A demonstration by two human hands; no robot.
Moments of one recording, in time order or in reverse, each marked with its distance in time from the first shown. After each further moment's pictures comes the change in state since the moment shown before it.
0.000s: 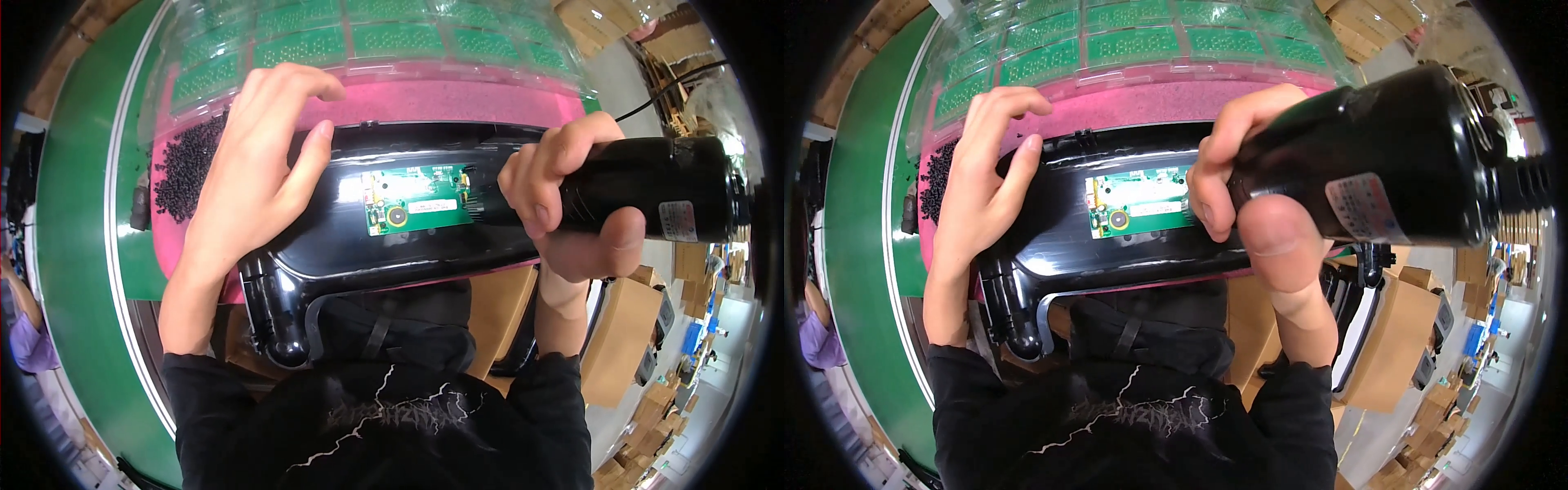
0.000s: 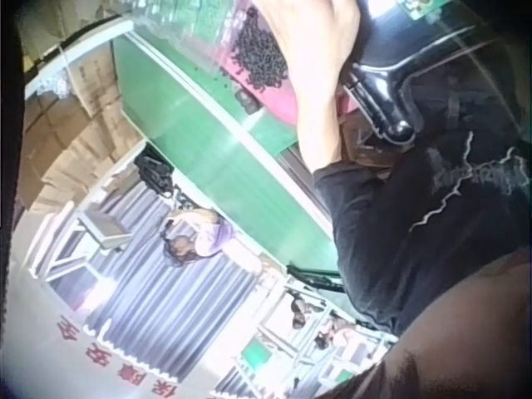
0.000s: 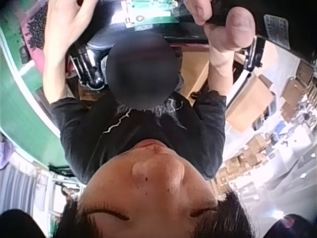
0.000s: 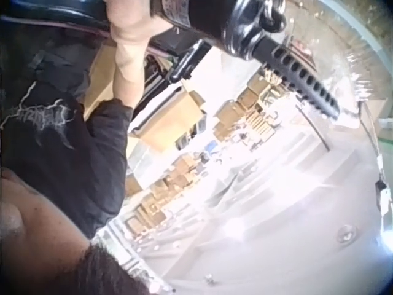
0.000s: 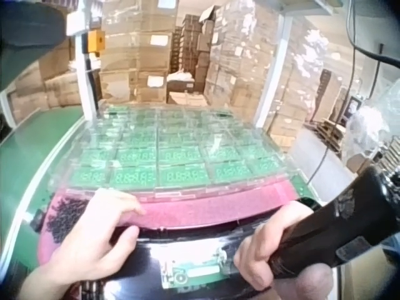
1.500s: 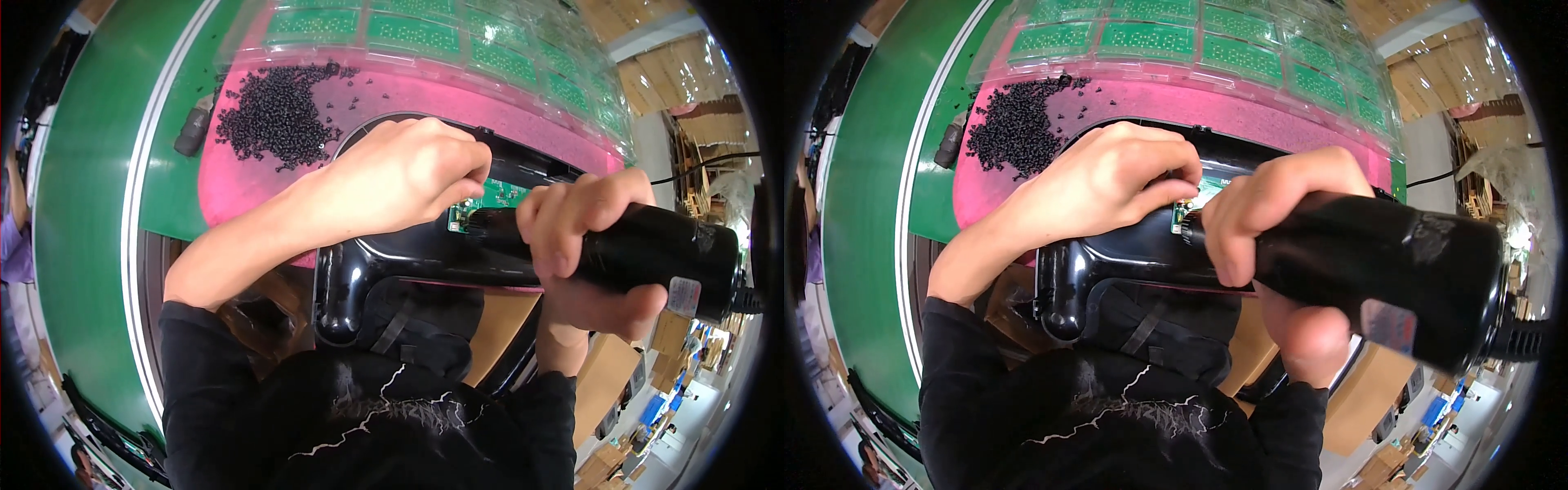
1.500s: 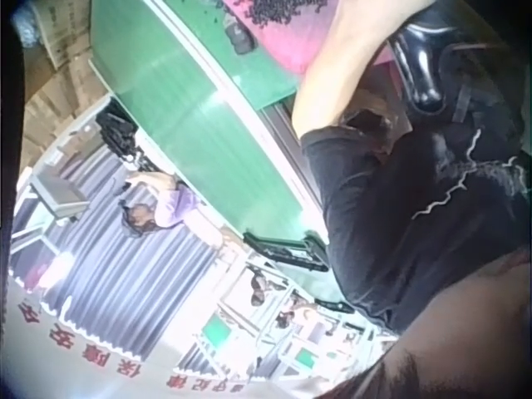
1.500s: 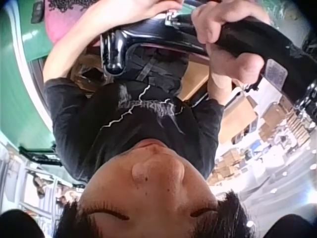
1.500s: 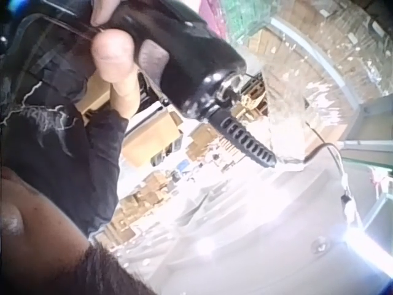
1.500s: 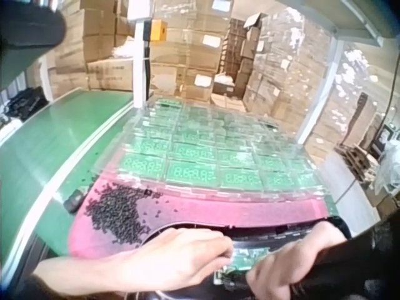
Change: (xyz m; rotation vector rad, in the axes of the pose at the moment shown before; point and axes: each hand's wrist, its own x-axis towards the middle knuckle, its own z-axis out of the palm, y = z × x) left_hand -0.058 -0.032 -0.021 -0.362 -0.129 -0.044; right_hand 0.001 0.017 0.122 0.266 -0.259 -0.035
